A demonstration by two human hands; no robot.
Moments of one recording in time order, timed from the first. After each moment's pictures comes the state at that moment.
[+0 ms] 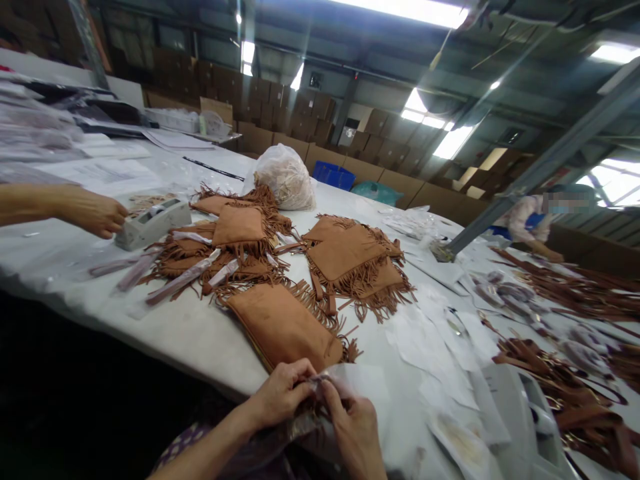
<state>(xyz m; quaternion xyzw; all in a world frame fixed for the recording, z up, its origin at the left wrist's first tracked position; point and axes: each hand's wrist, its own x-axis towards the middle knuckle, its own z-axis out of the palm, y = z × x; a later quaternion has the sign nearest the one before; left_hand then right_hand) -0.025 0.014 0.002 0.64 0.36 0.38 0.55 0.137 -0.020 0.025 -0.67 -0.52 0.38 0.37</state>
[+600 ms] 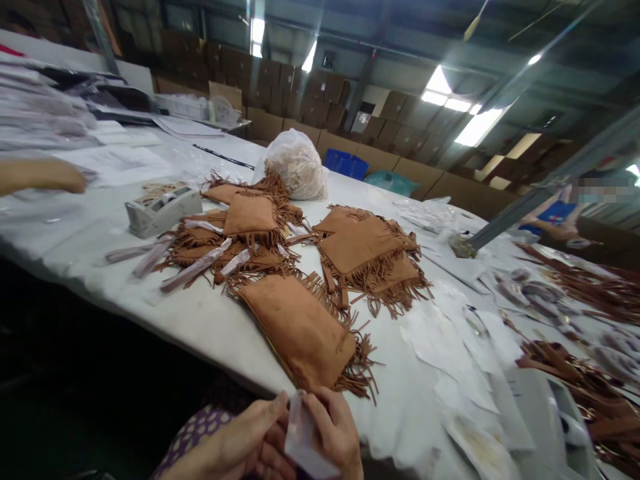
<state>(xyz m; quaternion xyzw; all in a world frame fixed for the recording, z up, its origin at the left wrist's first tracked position) -0.067 -0.053 -0.004 0.23 0.40 0.27 0.84 0.107 -0.045 -0.015 -0.44 -0.80 0.07 0.41</state>
